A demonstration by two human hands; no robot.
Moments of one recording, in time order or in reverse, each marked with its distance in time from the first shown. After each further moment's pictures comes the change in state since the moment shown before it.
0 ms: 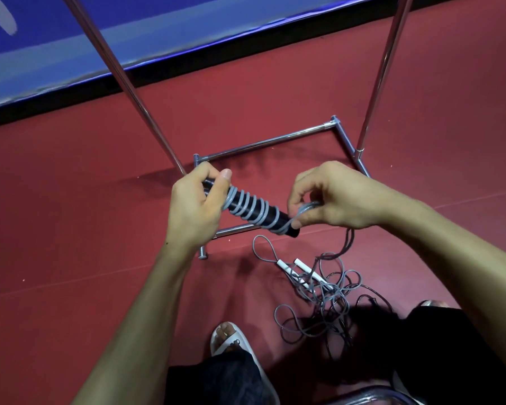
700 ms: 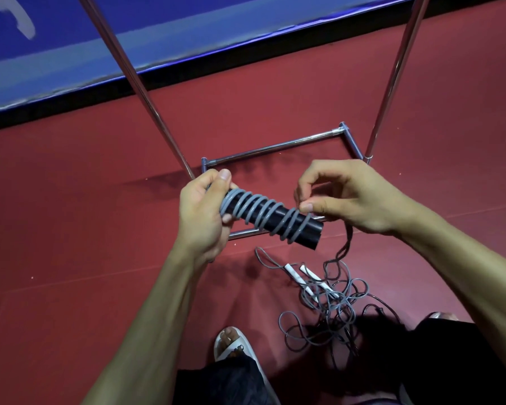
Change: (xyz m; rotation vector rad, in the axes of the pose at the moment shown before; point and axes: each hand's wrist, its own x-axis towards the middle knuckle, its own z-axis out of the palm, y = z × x) left_hand 0.000 0.013 0.007 -0.784 0.014 -0.336; right_hand -0.004 -0.003 0.000 0.491 0.092 -0.156
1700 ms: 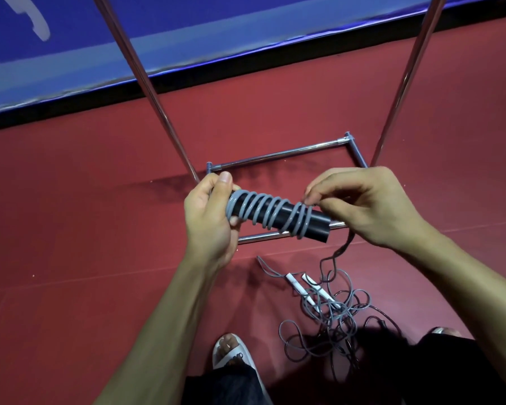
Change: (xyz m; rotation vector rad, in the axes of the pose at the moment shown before) left_hand -0.003 0.006 0.008 -0.080 0.138 0.033; right_hand 0.000 -0.002 0.005 -0.236 0.252 -0.162
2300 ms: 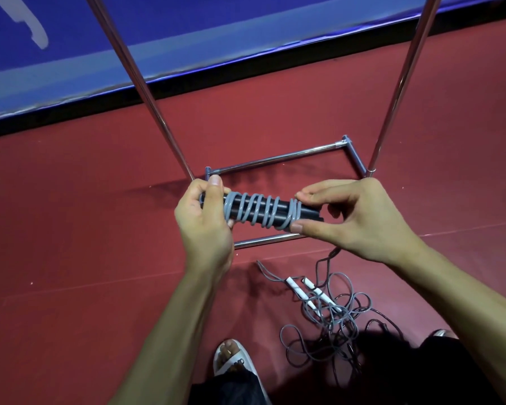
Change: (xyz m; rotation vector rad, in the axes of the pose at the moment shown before) left_hand -0.002 0.000 0.004 0.114 0.185 0.158; right_hand -0.006 -0.009 0.012 -0.103 0.108 0.161
